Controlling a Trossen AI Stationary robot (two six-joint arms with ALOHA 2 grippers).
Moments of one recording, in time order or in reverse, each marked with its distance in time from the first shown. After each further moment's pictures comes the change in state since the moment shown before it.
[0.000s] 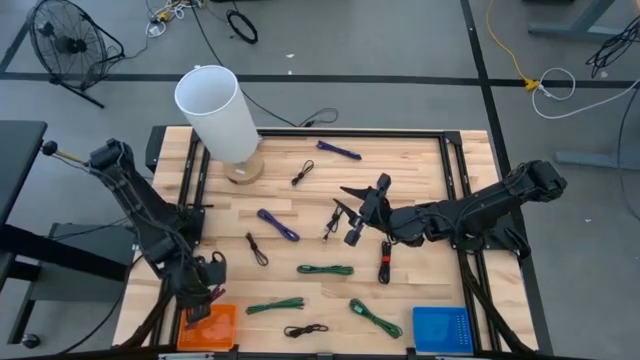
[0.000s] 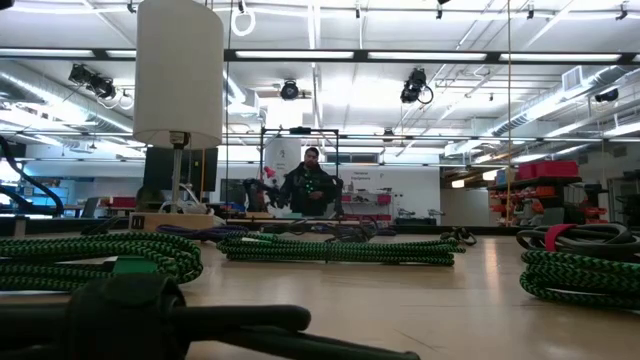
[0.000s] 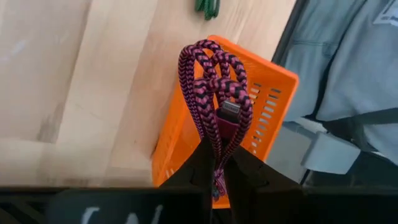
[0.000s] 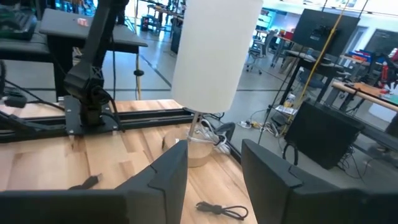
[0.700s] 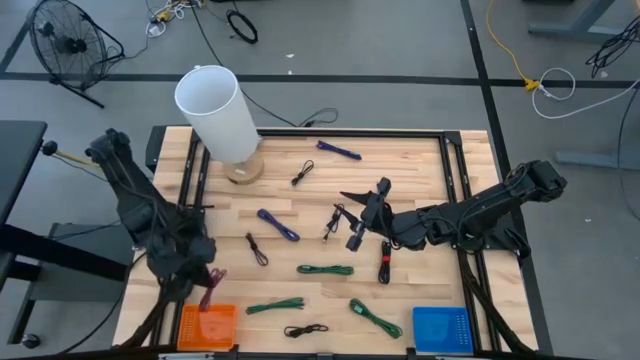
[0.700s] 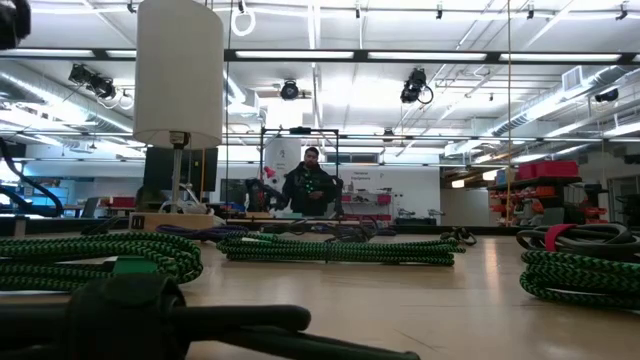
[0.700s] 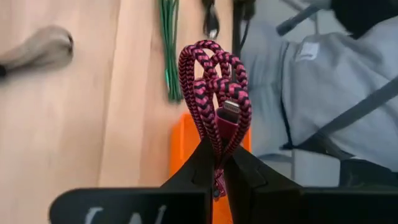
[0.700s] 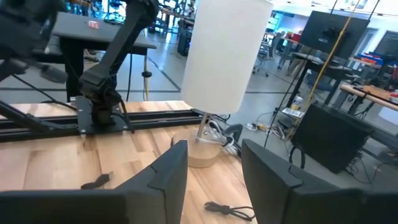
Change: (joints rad) left arm 0.004 -0.288 0.000 -0.047 -0.238 0.258; right arm 0.033 0.000 0.000 0.004 0.001 0.001
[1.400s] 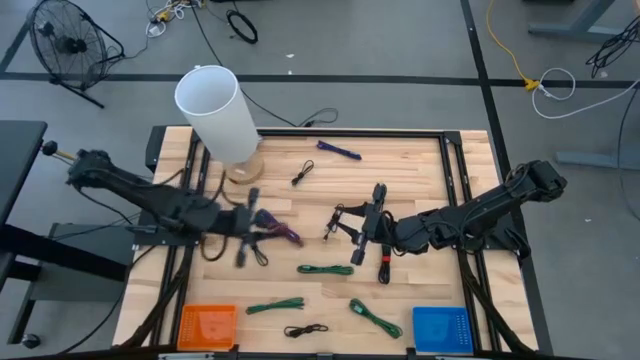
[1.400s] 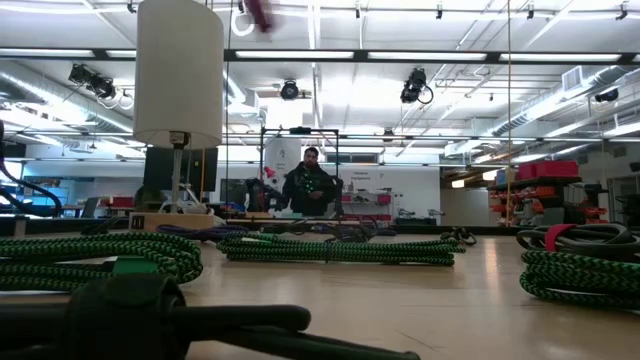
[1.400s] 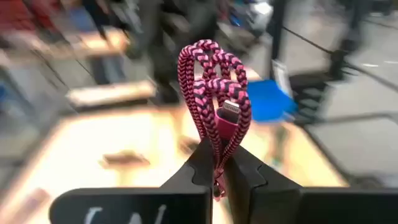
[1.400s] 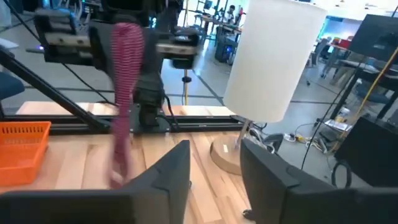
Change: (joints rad) left arm 0.505 0.074 0.000 0.651 -0.188 1.040; right arm 0.035 0.000 0.000 0.015 -0.132 0.000
